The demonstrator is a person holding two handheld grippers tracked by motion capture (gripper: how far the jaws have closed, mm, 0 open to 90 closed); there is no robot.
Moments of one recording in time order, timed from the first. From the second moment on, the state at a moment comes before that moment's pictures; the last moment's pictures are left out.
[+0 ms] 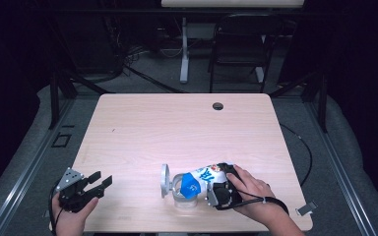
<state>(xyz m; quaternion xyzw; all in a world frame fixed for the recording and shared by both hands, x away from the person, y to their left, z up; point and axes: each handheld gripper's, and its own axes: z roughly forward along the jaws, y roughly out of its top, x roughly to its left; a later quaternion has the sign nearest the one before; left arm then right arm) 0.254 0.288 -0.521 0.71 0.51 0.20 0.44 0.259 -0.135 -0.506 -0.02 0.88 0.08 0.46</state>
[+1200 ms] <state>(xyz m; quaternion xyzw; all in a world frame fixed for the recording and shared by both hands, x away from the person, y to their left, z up) 0.255 0.290 -0.523 0.71 0.51 0.20 0.44 0.258 -0.130 -0.501 -0.04 0.88 0.04 0.48</state>
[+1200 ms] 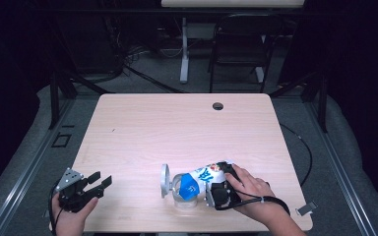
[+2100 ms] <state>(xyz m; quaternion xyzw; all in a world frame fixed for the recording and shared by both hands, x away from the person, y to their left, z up) 0.255 0.291 -0.524 0.71 0.51 0.20 0.44 0.259 -0.129 -0.502 -0.04 0.87 0.04 0.48</state>
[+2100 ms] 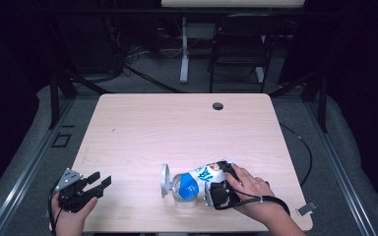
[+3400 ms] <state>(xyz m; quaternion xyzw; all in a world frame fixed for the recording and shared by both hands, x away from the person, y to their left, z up) 0.256 0.292 -0.525 0.71 0.52 0.20 0.44 0.255 -0.124 -0.500 -0.05 0.86 0.01 0.50</state>
